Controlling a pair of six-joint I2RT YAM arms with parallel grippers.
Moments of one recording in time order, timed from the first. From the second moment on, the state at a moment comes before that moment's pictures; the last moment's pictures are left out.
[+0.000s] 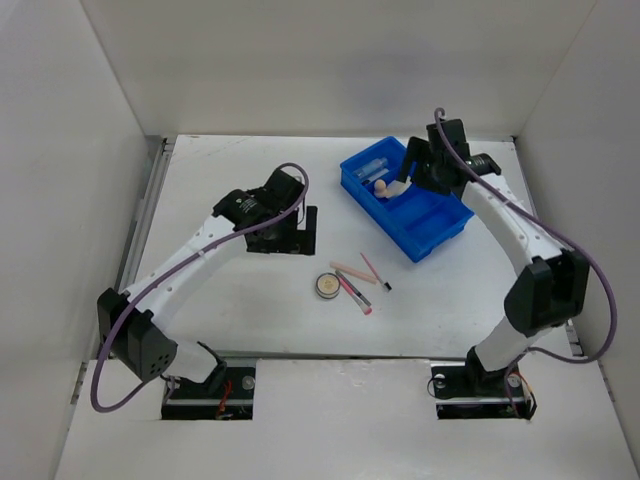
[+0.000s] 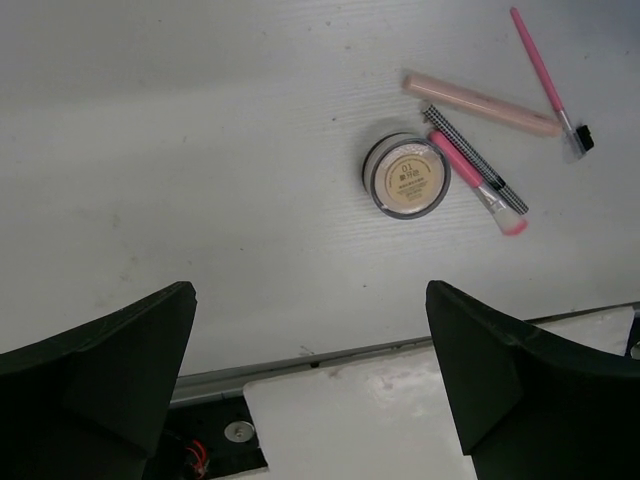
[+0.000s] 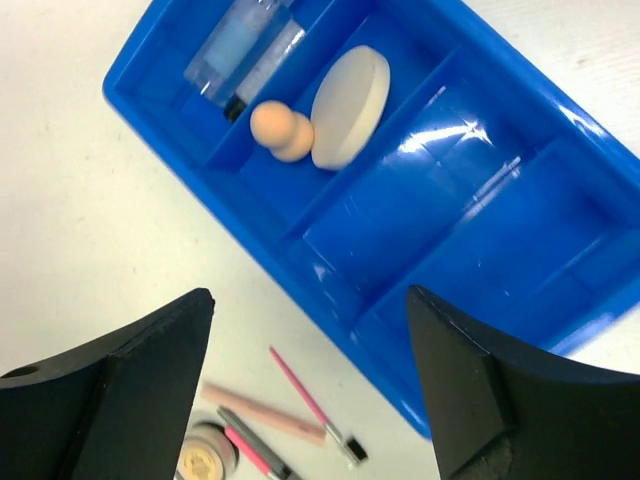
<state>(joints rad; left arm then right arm) -0.66 1.40 1.38 -1.07 -0.13 -0.52 0.30 1.67 1.57 -0.66 0.15 0.52</state>
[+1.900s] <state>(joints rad) -0.34 1.45 1.35 -1.15 -0.26 -0.65 0.95 1.74 1.25 -0.59 0.02 0.57</state>
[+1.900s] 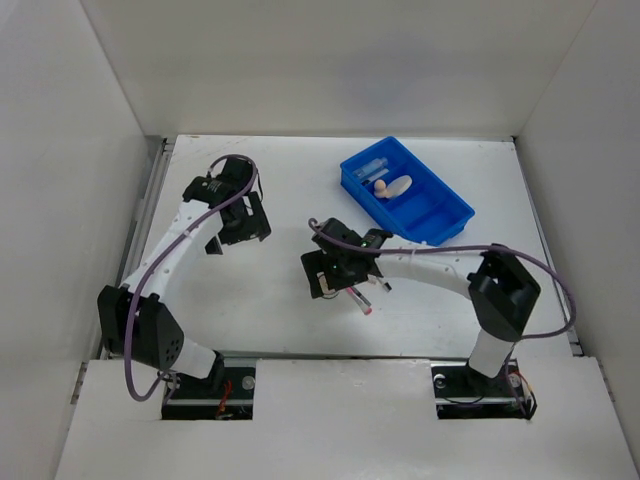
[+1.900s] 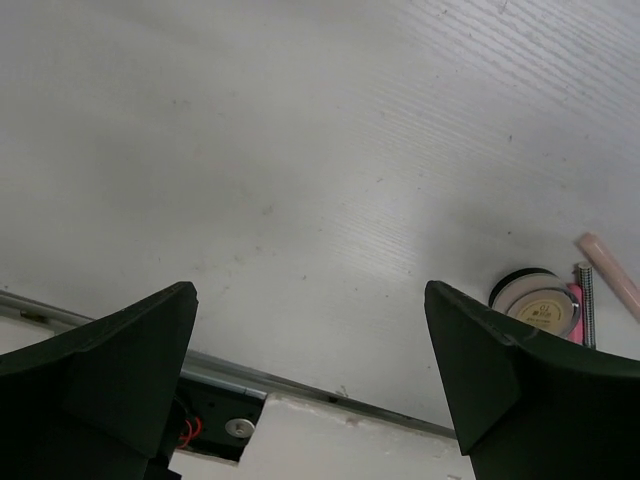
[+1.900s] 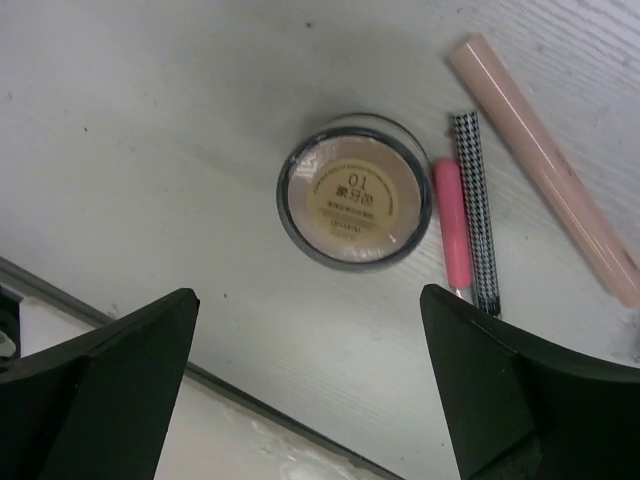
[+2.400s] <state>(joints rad) -0.34 1.42 1.35 -1.16 -0.26 -0.65 0.95 1.92 1.34 -0.59 0.10 0.57</state>
